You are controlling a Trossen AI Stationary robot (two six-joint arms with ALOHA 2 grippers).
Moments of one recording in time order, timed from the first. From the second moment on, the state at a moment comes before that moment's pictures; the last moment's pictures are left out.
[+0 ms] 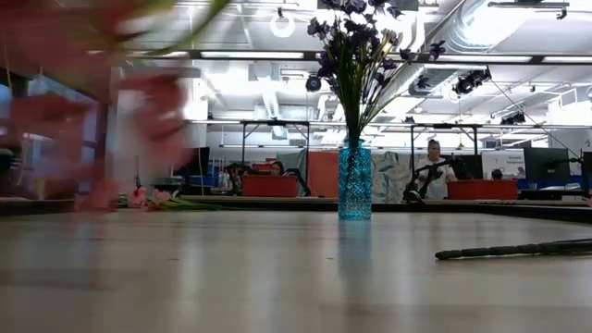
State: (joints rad) left arm -0.20 0.35 0.68 0.18 -0.07 -0.70; right arm 0.46 1.84 1.79 -0.99 -0.07 0.58
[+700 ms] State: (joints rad) left arm -0.23 0.78 0.68 0.19 -0.28 -0.61; right arm 0.37 1.45 0.79 1.23 0.27 0.33
